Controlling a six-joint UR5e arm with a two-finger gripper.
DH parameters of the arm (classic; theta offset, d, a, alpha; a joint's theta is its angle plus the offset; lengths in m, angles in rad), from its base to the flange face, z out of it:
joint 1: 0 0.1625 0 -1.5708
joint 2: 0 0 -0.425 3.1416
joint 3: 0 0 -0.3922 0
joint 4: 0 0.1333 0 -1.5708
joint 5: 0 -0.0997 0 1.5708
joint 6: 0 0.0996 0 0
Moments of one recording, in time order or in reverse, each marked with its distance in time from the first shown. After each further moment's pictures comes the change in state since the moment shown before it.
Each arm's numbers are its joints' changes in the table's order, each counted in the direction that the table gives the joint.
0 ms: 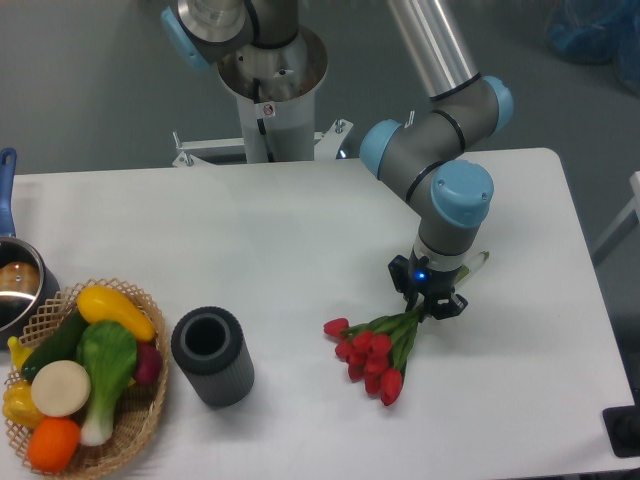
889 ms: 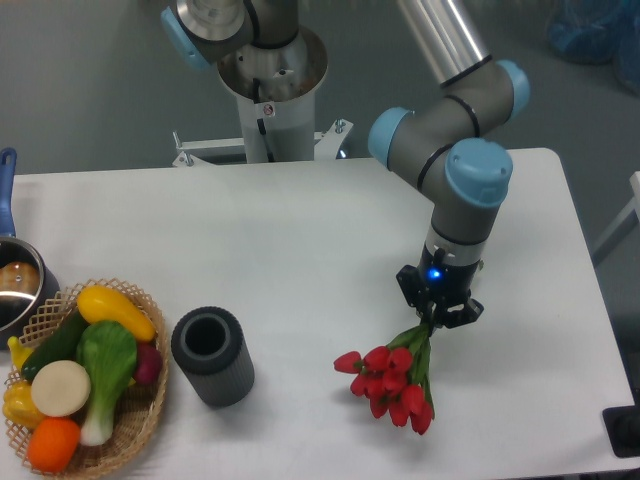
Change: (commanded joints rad) arm 0.000 -0.089 0.129 -0.002 0.238 -0.158
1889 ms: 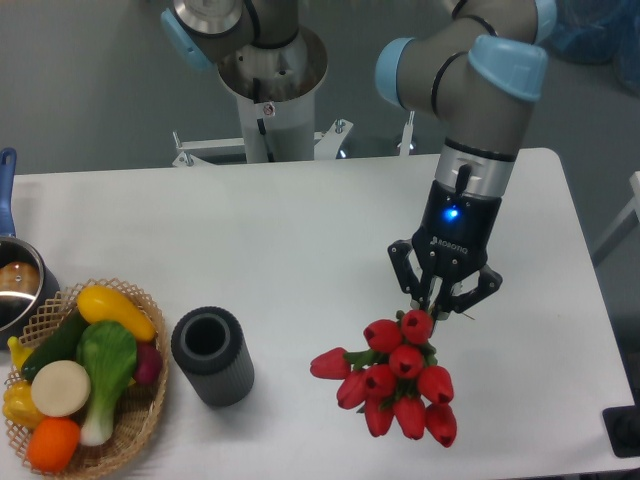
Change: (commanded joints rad) arm 0.018 -0.086 0.138 0.000 0.264 -0.239
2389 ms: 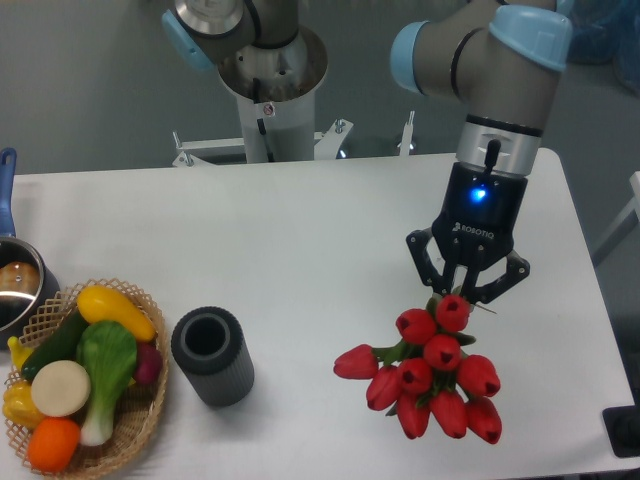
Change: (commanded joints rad) arm 0.034 -0.002 0.014 0.000 0.058 -0.020
